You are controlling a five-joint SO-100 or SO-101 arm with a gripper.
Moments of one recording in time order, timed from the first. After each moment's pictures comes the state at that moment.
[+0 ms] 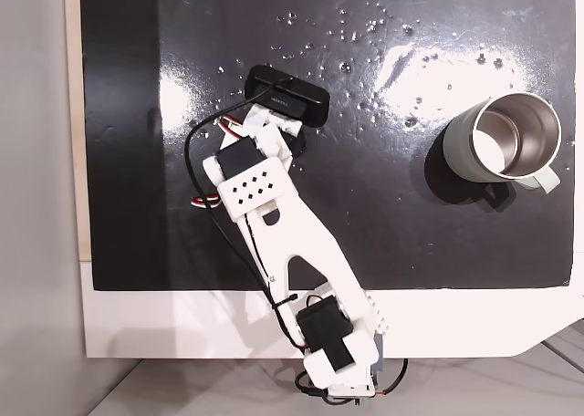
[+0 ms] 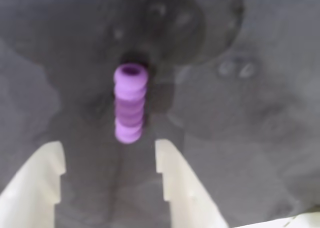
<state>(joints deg) -27.4 91.5 99.8 71.5 -41.1</state>
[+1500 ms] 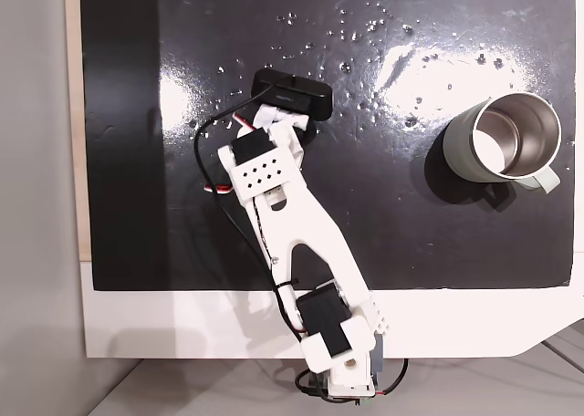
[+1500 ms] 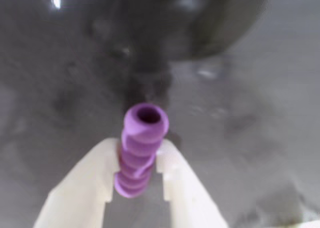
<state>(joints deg) -22.4 88.0 99.1 71.6 -48.7</state>
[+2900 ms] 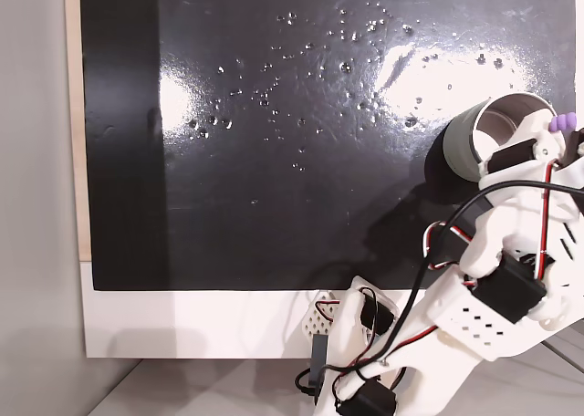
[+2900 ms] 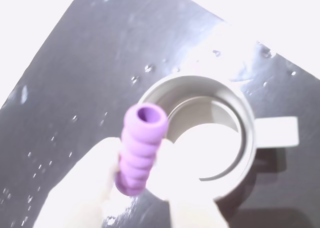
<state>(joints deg) 36.7 124.9 99.8 56.8 -70.9</state>
